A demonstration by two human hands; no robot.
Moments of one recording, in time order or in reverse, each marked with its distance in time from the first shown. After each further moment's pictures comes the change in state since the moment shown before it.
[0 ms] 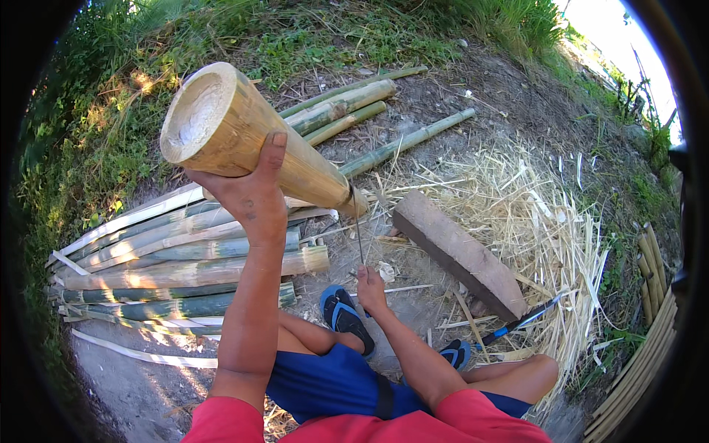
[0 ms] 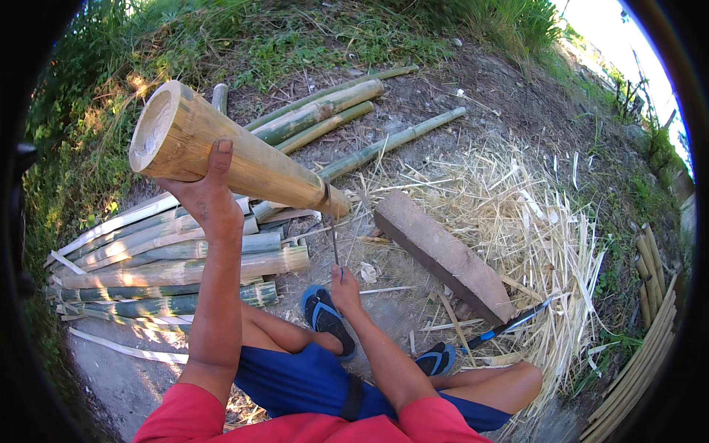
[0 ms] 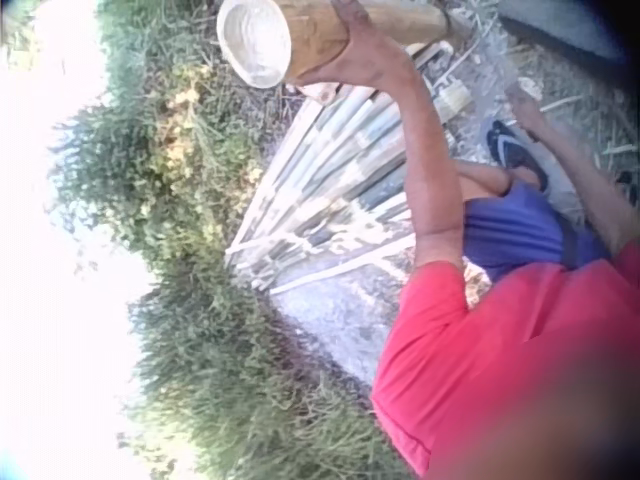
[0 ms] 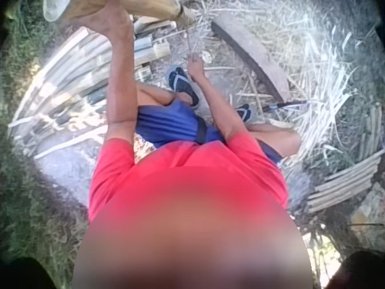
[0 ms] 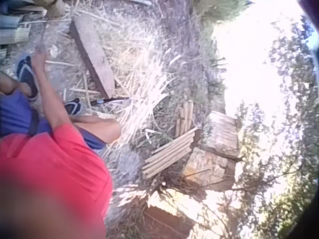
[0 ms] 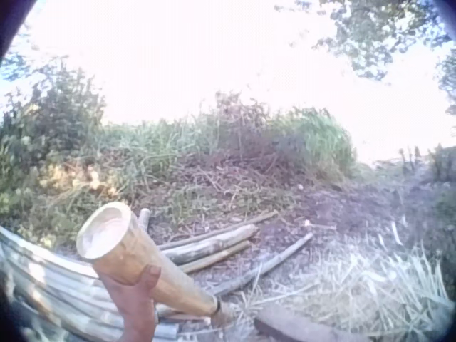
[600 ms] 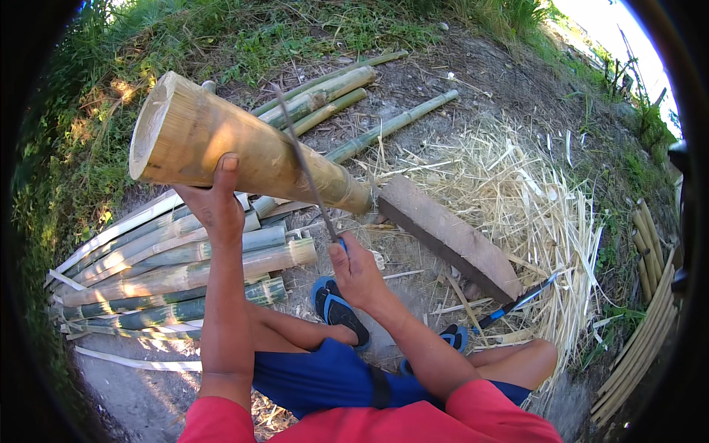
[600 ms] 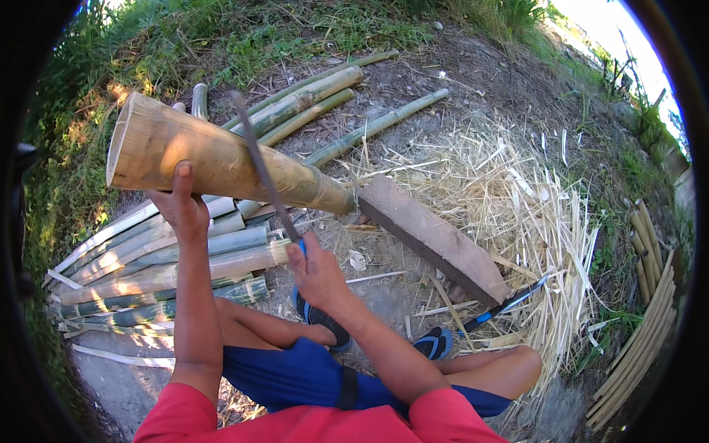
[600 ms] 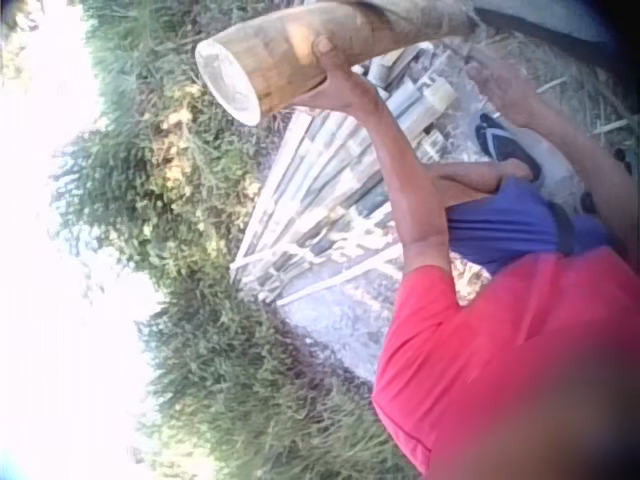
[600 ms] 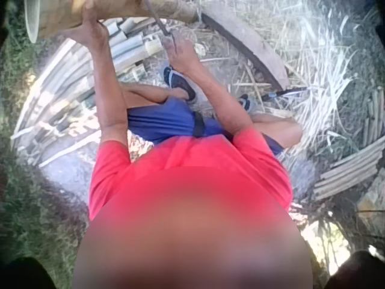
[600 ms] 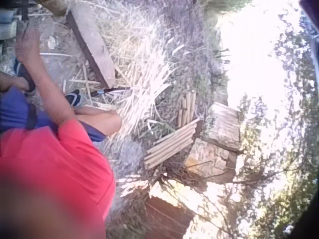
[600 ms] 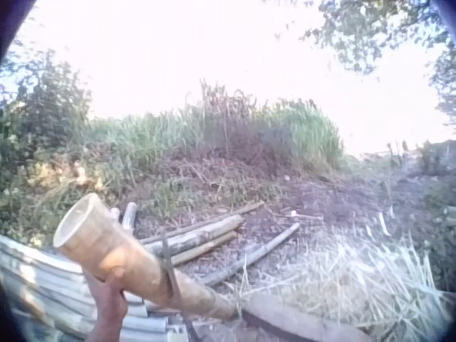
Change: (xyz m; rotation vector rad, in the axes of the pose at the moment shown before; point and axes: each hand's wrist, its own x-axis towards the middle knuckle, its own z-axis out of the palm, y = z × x) left_hand 0.000 -0.016 -0.024 -0.152 -0.188 -0.045; right_hand -0.008 -0.152 -0.095 0.166 -0.173 -0.160
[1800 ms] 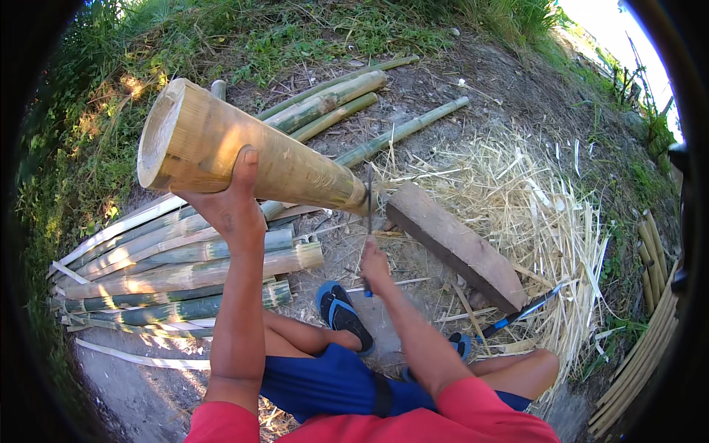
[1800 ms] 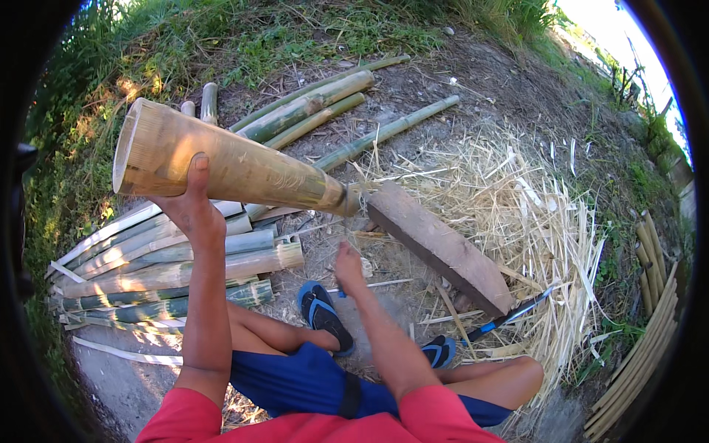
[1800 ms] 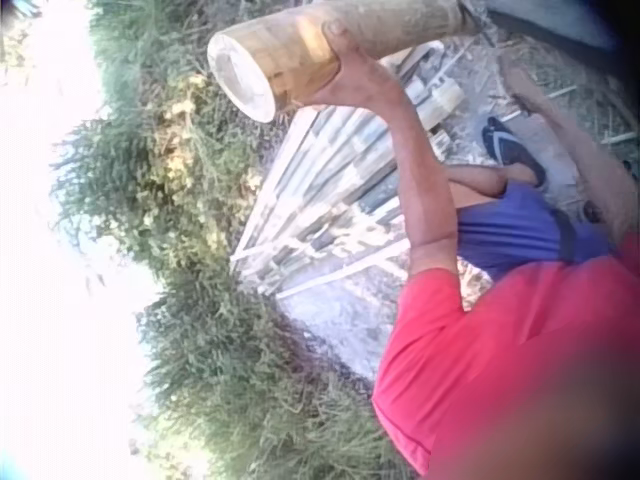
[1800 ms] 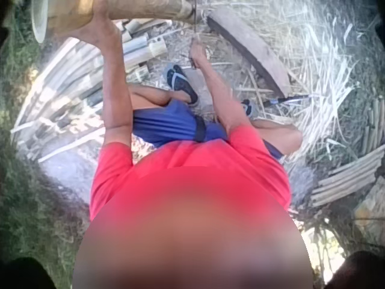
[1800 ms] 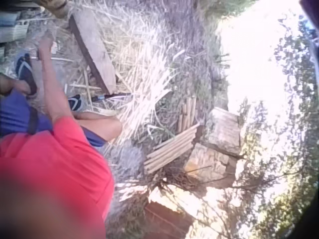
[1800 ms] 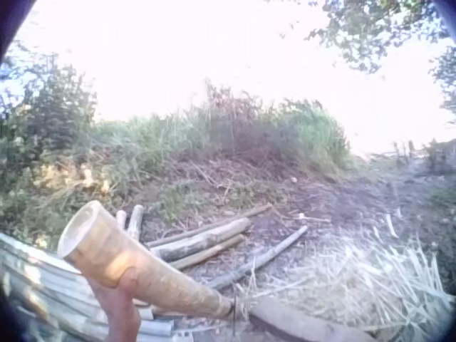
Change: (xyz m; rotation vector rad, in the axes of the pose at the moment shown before) left_hand -0.007 0.018 0.027 0.197 0.116 0.067; right_hand 0.047 0.075 0.016 0.056 0.209 0.330
